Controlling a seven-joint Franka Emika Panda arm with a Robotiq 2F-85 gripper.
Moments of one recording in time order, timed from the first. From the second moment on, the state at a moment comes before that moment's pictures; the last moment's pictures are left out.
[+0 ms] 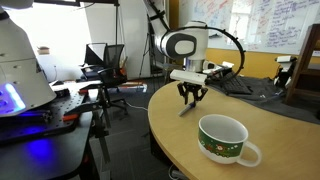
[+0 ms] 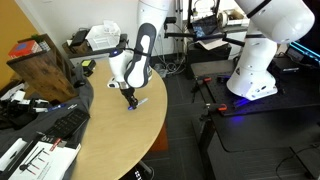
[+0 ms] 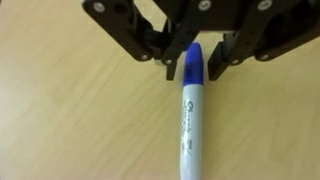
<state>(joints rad) -0.26 0.85 0.14 -1.91 -0.11 2.77 -0.70</state>
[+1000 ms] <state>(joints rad) -0.27 0.77 0.08 -1.94 -0.02 2.77 -0.31</state>
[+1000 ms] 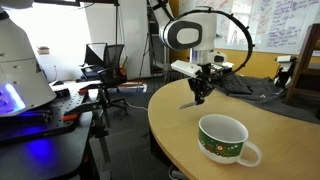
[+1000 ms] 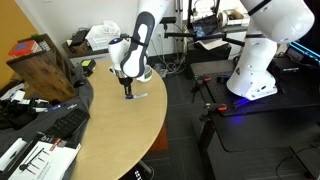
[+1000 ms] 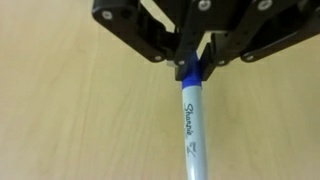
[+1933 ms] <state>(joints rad) -0.09 0.62 -0.10 -2.14 0.21 3.06 0.20</state>
